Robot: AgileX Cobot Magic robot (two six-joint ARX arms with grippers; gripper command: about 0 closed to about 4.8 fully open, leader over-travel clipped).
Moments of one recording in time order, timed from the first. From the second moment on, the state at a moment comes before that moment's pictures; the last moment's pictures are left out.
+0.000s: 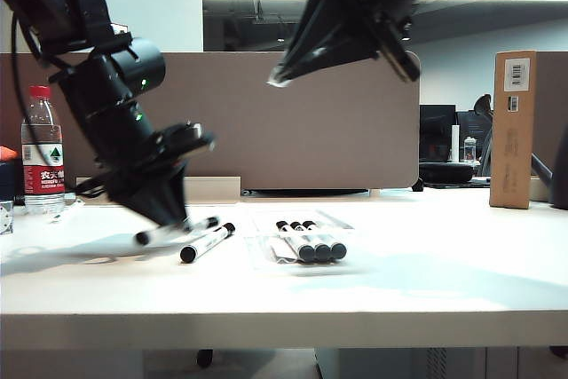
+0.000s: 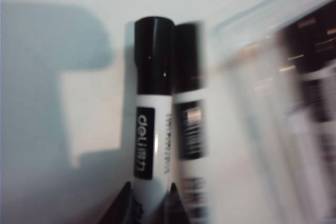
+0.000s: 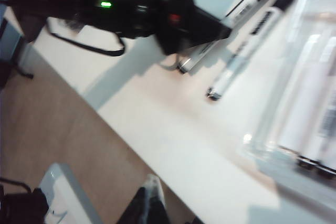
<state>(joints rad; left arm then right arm) -0.29 1.90 1.31 -0.49 0.32 -0.12 0.57 1.48 1.17 -0.41 -0.52 0.40</state>
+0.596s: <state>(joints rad) -0.34 1.90 1.36 -0.45 0.72 -0.52 0.45 1.46 1.17 -0.45 -0.37 0.37</state>
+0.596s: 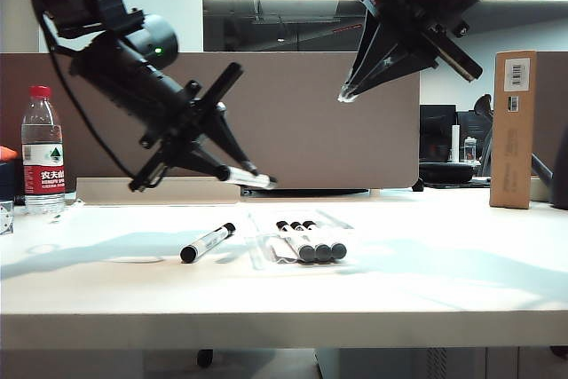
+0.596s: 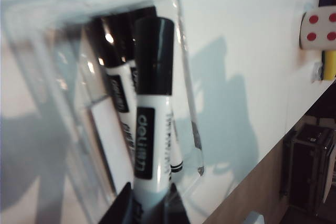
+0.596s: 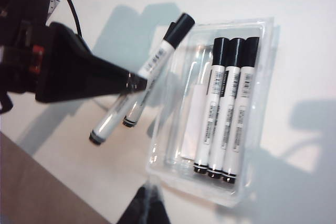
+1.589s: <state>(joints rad) -0.48 1.90 1.36 -0.49 0.37 -0.78 0.45 1.46 1.17 -0.45 -0.34 0.36</state>
